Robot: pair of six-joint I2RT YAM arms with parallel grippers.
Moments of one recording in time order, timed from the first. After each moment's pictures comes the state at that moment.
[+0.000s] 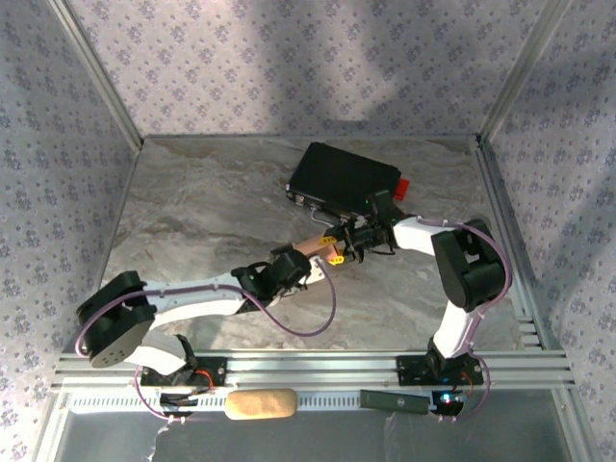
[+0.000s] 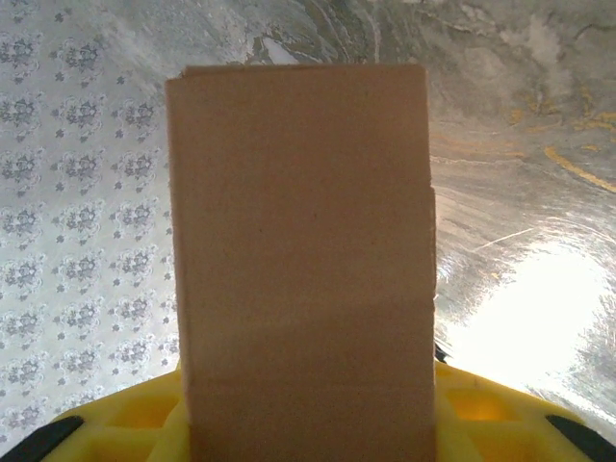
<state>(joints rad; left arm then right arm) -1.07 1.43 0.73 -0.14 -0.50 0.47 0.37 1.78 0.92 -0.13 -1.03 1.31</state>
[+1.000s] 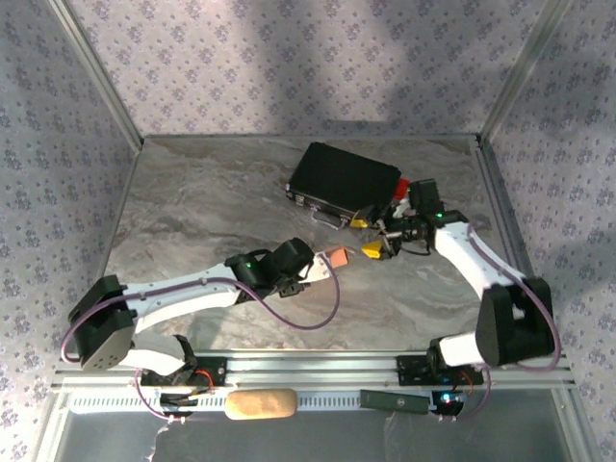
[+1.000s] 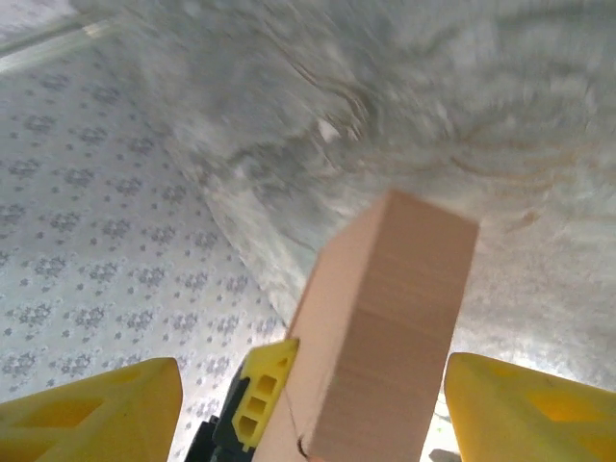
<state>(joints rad) -1.06 1.36 0.91 -0.45 -0.27 0.43 0.19 1.35 0.93 -0.53 -0.79 1.06</state>
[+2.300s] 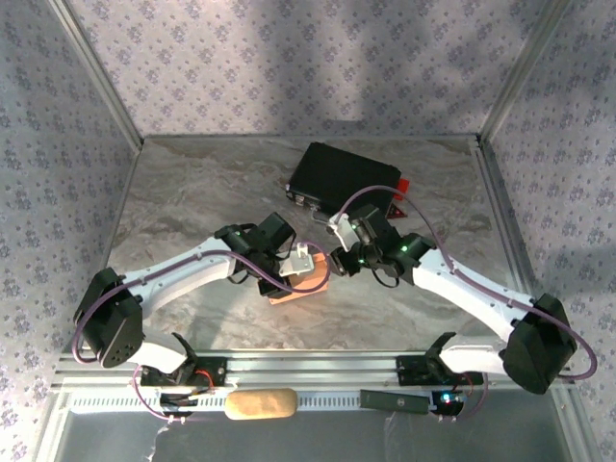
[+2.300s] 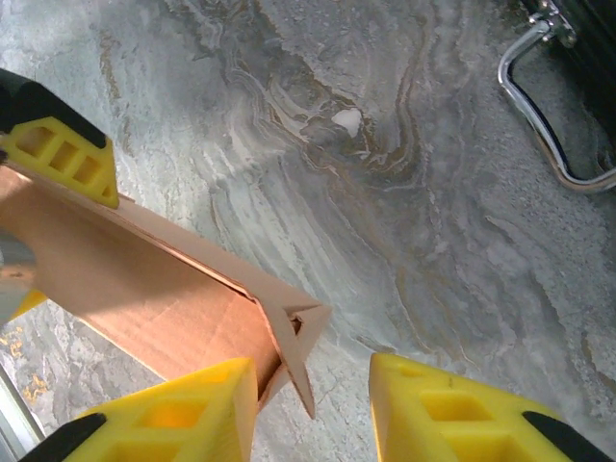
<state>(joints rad) -0.84 1.44 1.04 -0.85 0.15 0.47 0.75 1.24 0.91 -0.52 -0.15 0.04</state>
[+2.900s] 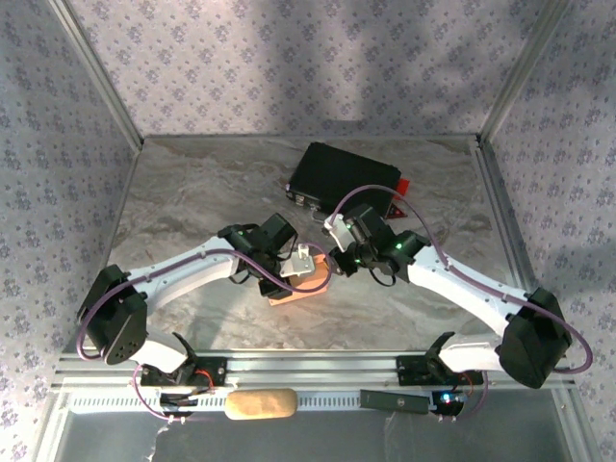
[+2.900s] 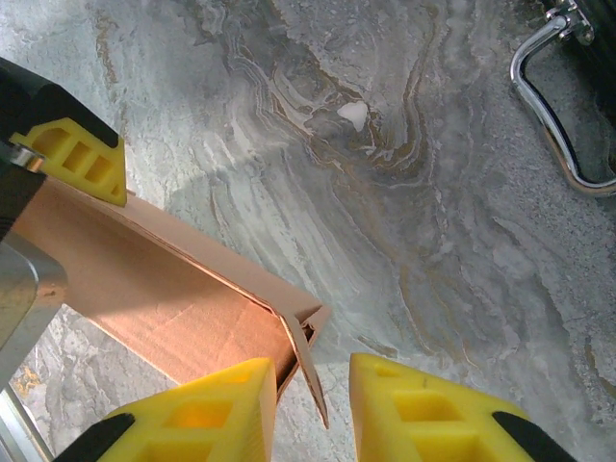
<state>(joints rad) -0.84 1.46 1.04 -0.85 0.15 0.48 0.76 1.28 0.94 -0.55 -0.14 0.03</state>
